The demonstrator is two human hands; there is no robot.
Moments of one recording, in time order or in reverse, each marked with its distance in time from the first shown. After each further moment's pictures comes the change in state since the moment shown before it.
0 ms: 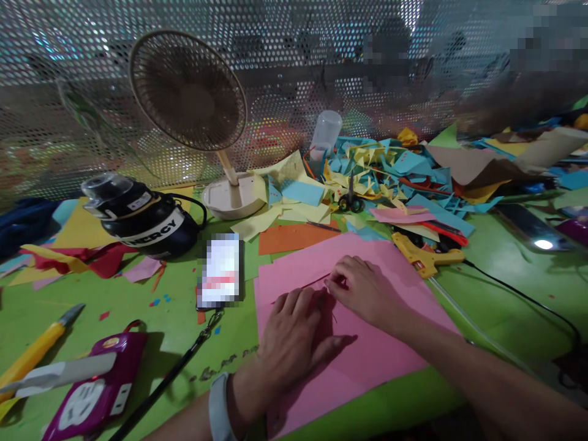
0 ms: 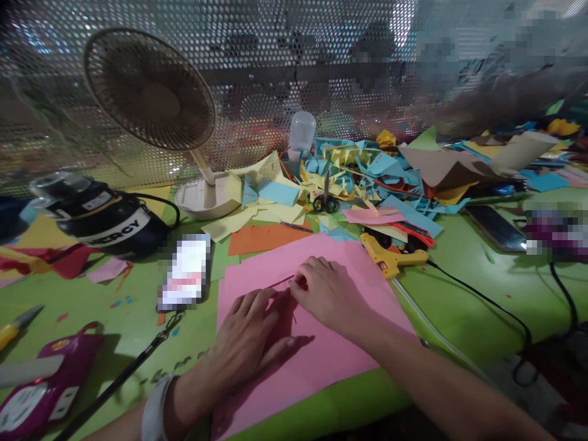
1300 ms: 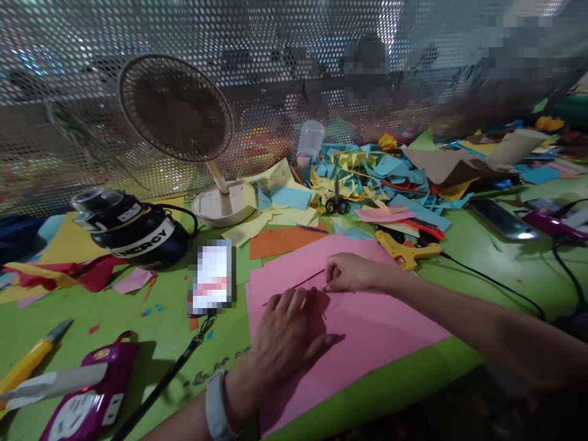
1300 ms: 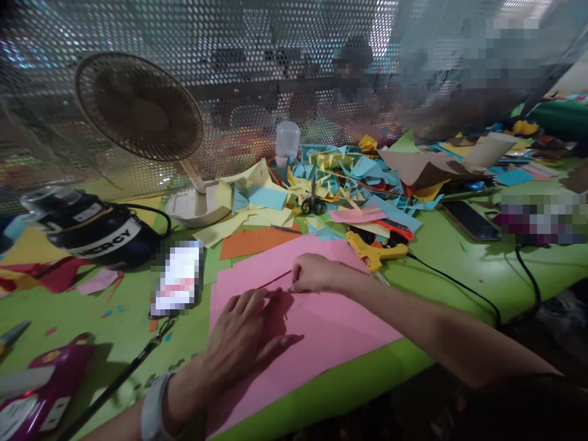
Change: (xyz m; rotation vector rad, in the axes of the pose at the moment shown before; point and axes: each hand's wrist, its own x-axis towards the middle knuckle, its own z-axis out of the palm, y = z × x) left_hand 0.000 0.000 0.003 0.077 -0.028 -0.004; right_hand 0.030 0.010 -0.040 0.308 -0.569 0.255
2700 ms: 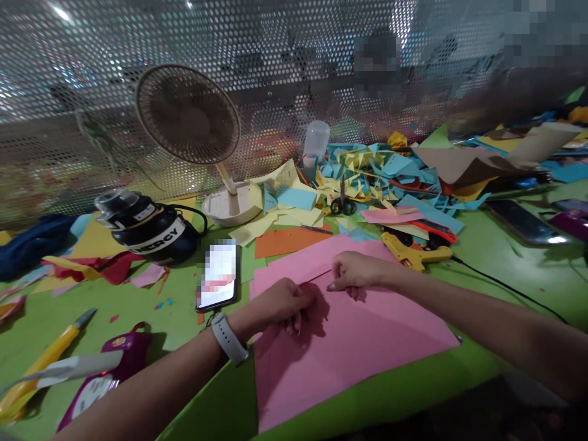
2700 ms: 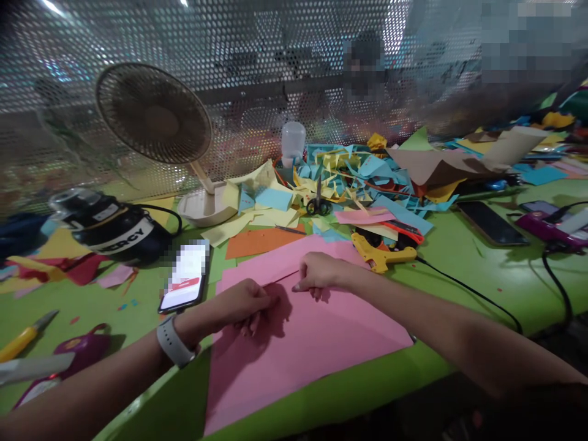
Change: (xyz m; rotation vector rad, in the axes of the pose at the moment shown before) left_hand 0.051 -0.030 -0.025 -0.934 -0.736 -0.645; right_hand 0.009 0.012 -0.003 0.275 -0.151 0.044
